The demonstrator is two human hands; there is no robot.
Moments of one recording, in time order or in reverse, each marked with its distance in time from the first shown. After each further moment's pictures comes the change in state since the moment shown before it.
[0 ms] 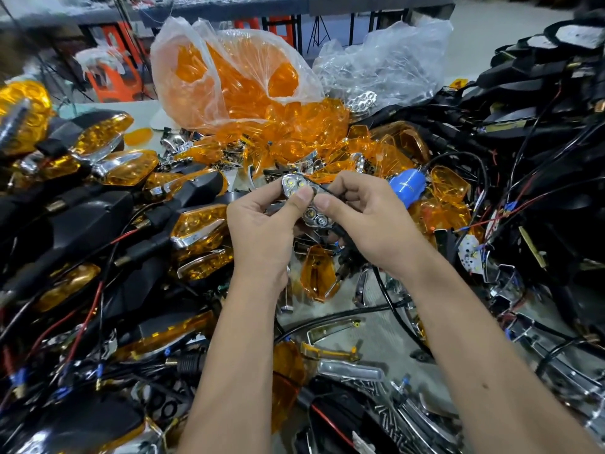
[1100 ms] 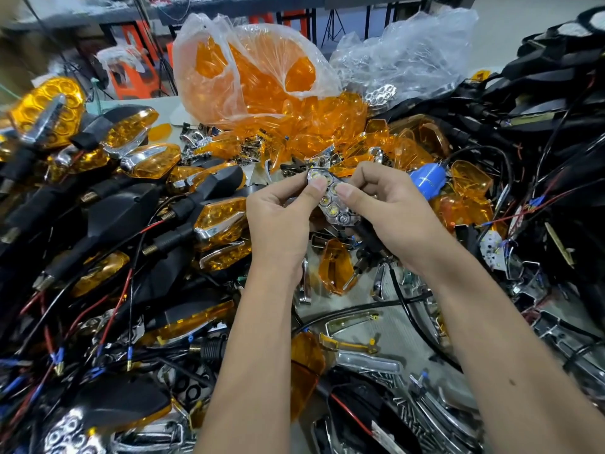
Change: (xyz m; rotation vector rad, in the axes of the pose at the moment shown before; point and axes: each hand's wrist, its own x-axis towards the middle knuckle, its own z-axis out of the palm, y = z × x) left_hand 0.004 -0.003 -0.007 0.035 0.023 -0.031; right_hand -0.003 -0.007 0.001 0.084 -0.010 0.030
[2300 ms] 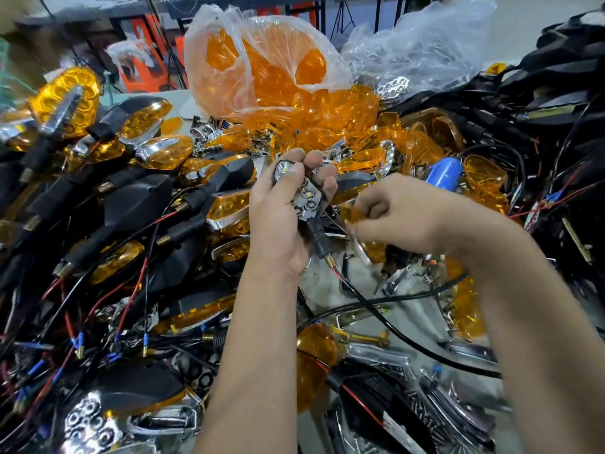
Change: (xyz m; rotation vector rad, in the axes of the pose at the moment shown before) left_hand -0.003 0.021 -0.006 -0.673 -0.119 -0.200; right_hand 0.002 -0.031 -0.014 -0.676 -0.418 0.176
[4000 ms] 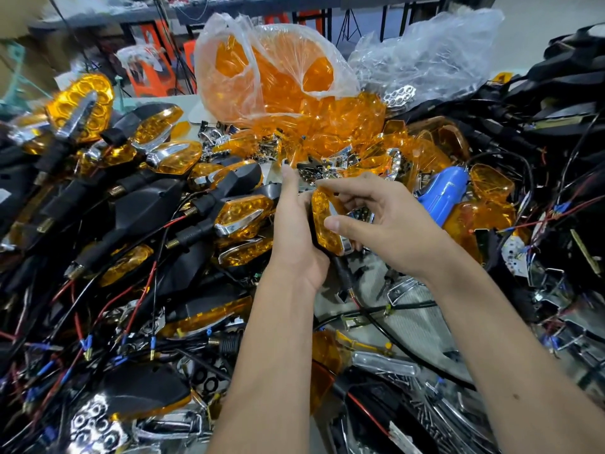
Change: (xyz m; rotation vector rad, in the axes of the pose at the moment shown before) left_hand 0.001 -0.010 -0.003 0.187 0.054 -0.342; right_hand 0.020 0.014 0.042 0.465 0.305 -0.288
